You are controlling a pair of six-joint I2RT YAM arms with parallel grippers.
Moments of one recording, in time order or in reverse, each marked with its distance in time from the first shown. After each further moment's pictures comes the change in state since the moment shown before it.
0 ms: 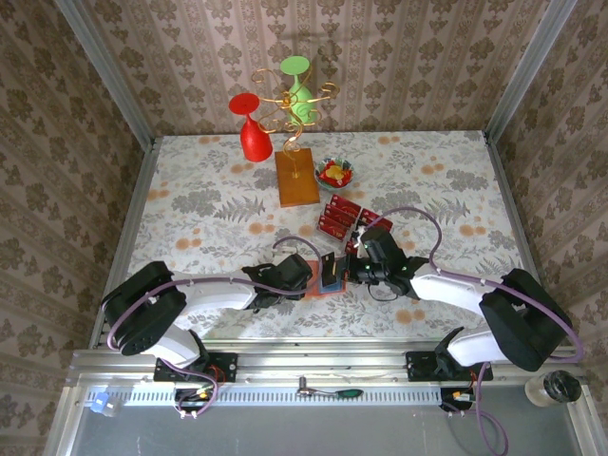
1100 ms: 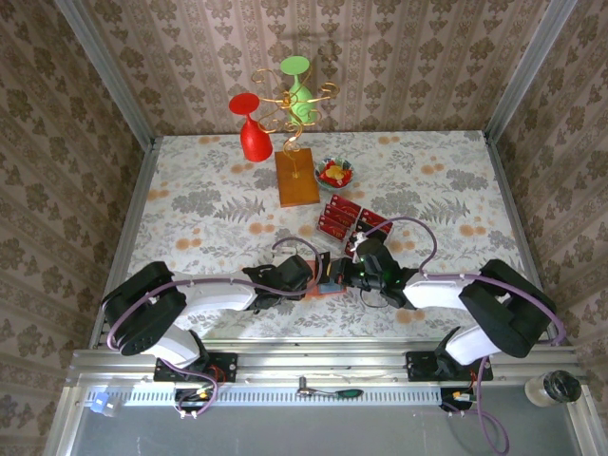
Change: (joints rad) left arm -0.011 0.000 -0.004 0.003 -0.012 -0.024; right arm 0.072 0.106 -0.094 0.319 0.115 0.089
